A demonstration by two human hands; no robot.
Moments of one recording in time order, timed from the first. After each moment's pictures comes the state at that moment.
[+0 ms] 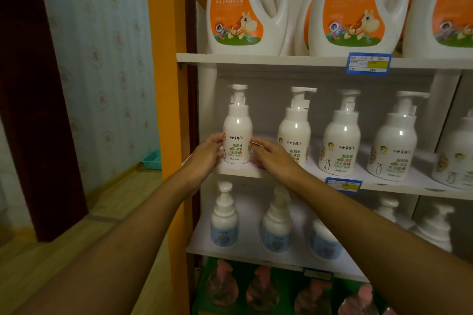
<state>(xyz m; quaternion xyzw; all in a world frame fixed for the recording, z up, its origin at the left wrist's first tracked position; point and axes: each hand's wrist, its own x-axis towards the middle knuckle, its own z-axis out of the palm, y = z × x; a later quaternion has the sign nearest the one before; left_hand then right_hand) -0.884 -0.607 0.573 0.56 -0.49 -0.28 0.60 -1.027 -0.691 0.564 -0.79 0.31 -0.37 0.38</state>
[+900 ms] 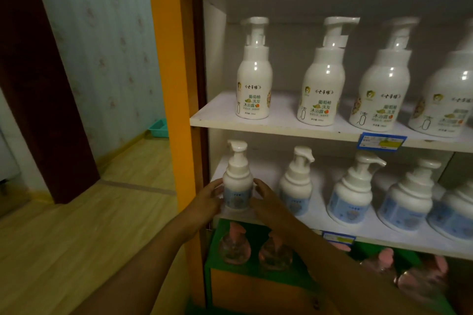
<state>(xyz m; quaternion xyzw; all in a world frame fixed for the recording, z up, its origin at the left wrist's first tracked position) -0.852 -0.592 0.396 0.62 -0.46 -0.40 0.49 -0.997 -0.668 0.386 -0.75 0.40 -0.23 0.47</state>
